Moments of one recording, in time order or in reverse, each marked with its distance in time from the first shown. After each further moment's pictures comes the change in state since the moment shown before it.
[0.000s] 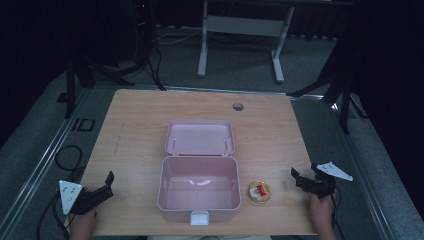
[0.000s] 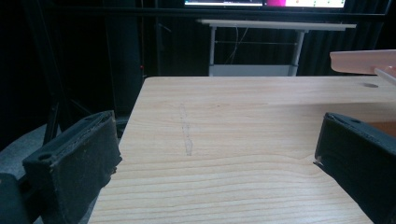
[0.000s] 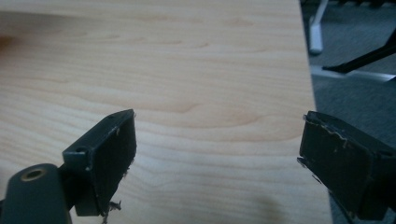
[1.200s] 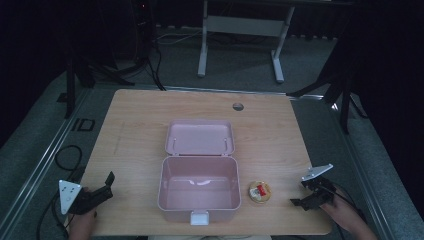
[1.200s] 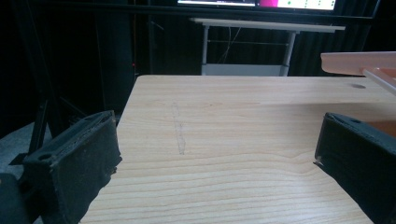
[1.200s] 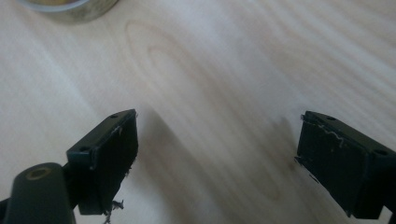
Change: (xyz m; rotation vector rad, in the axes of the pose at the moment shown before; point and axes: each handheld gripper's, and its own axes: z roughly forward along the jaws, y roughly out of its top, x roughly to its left) left arm 0.002 0.000 0.000 0.004 -0.035 -0.018; right arm 0.010 0.017 -0.012 0.611 0.388 -0.434
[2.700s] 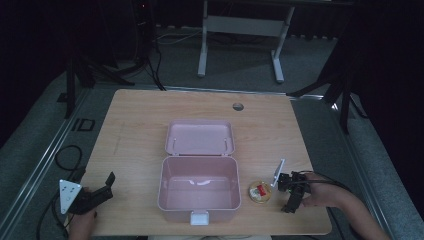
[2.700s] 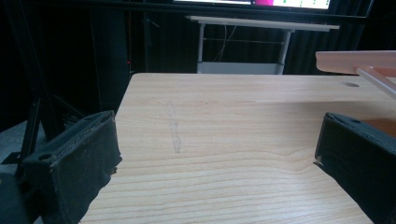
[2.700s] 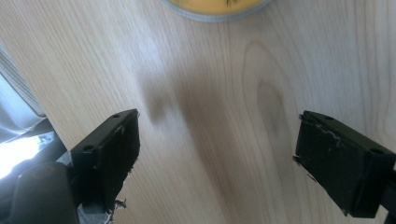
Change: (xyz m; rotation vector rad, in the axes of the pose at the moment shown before) left arm 0.000 0.000 0.000 0.008 -0.020 -0.006; right arm 0.050 0.084 0.017 0.490 0.105 -0.363
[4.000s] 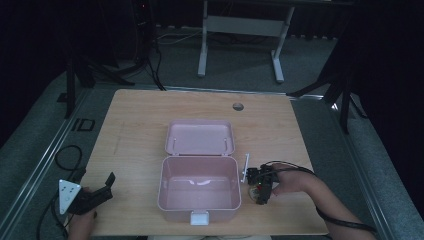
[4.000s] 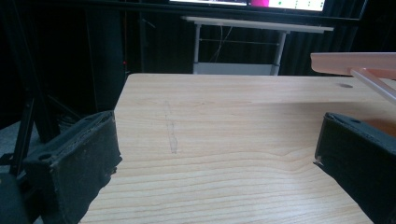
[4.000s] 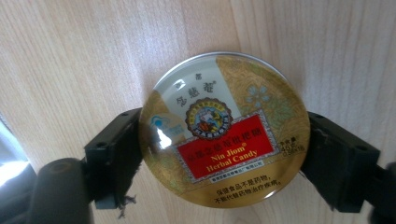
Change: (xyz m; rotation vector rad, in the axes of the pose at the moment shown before) left arm 0.001 0.000 0.000 -0.003 -0.019 -0.007; right arm 0.002 0.091 0.008 0.060 0.015 -0.164
